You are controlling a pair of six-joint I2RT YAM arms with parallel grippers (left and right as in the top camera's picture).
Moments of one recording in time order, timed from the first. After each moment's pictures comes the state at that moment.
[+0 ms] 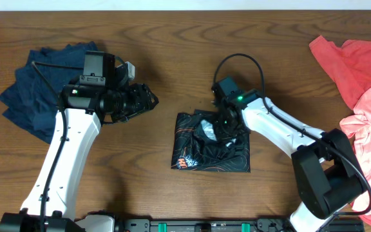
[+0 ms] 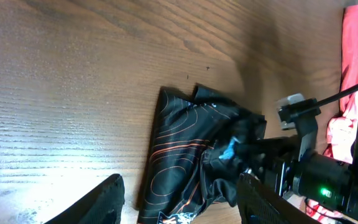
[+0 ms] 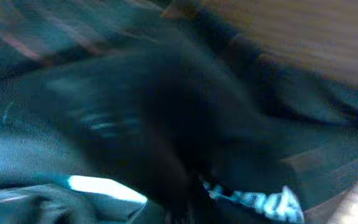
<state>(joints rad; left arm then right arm) -0.11 1.43 1.21 -0.92 0.46 -0.43 0.52 1.83 1.15 -0.81 -0.10 0.36</state>
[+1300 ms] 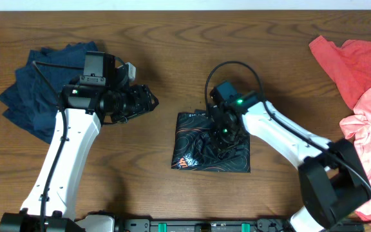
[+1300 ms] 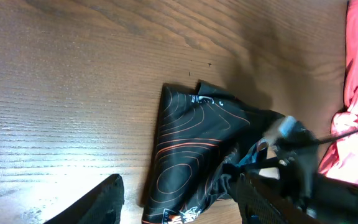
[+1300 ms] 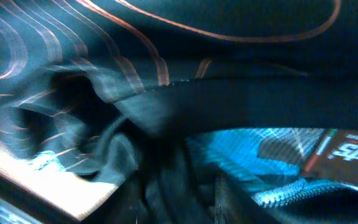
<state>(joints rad) -0.11 1.43 1.21 -0.93 0.46 -0.41 0.56 1.78 1.15 -0.93 -0.27 0.15</state>
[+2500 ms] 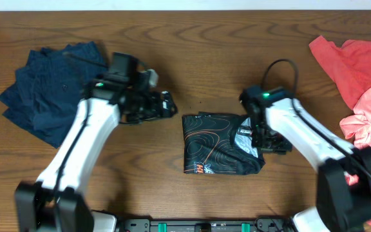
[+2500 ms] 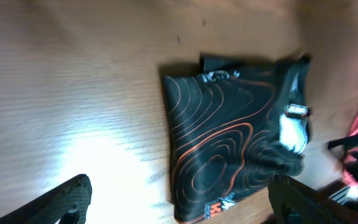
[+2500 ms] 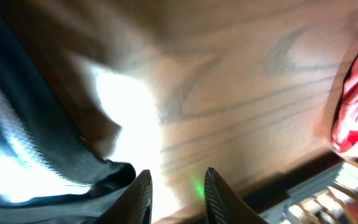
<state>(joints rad) -0.24 1.58 1.21 -0.91 0.46 -0.30 0.37 1.67 1.10 -1.25 0.25 0.66</state>
